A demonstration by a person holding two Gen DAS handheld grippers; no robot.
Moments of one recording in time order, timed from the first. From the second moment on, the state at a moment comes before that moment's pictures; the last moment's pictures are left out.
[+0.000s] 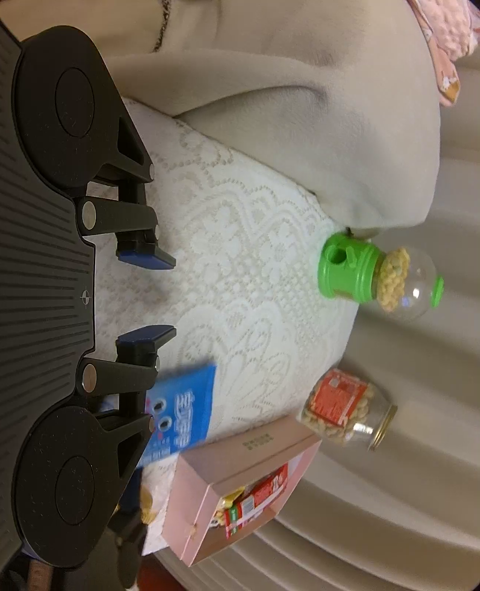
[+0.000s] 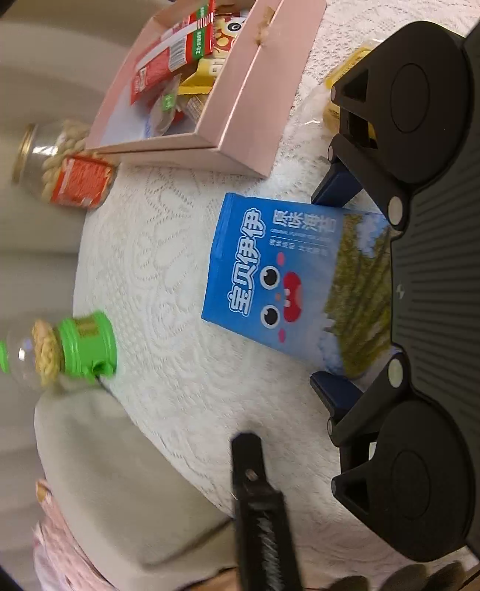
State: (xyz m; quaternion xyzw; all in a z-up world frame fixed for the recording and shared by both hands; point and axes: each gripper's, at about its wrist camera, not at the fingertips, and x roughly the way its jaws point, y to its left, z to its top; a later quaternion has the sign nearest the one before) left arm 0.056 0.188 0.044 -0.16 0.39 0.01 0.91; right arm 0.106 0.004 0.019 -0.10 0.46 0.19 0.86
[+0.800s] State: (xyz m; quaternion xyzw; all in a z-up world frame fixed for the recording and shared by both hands) left arm 0.067 0.065 0.083 -0.10 0.37 -0.17 0.91; right arm -0.011 -0.097 0.054 -0.08 0.39 0.24 0.88
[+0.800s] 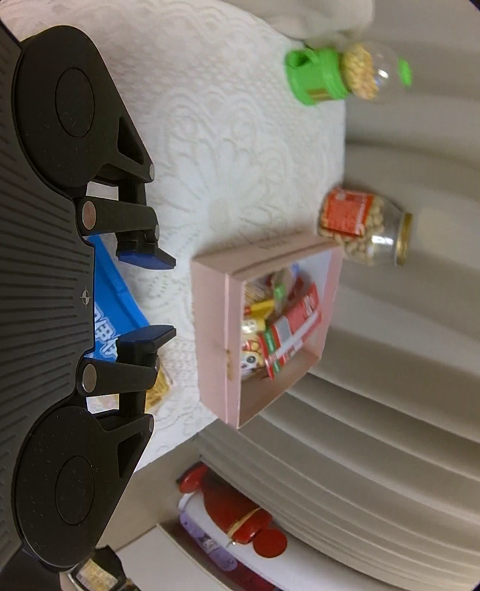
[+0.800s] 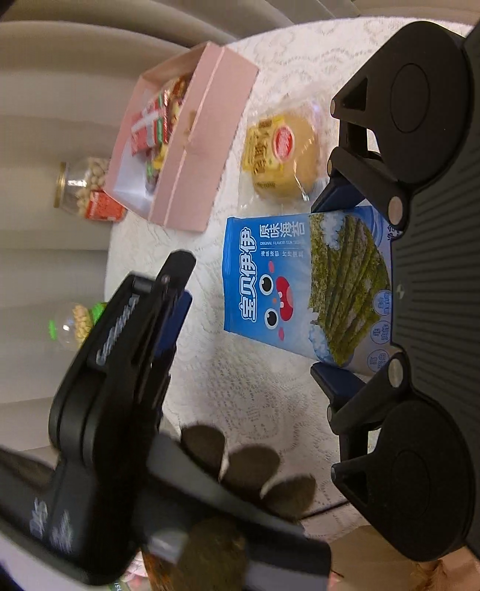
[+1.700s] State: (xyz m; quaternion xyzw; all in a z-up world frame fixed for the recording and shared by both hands) left arm 0.063 0.064 0.066 -0.07 0.40 -0.16 0.90; right arm 0.054 -0.184 0.039 -0.02 0.38 0.01 0.93
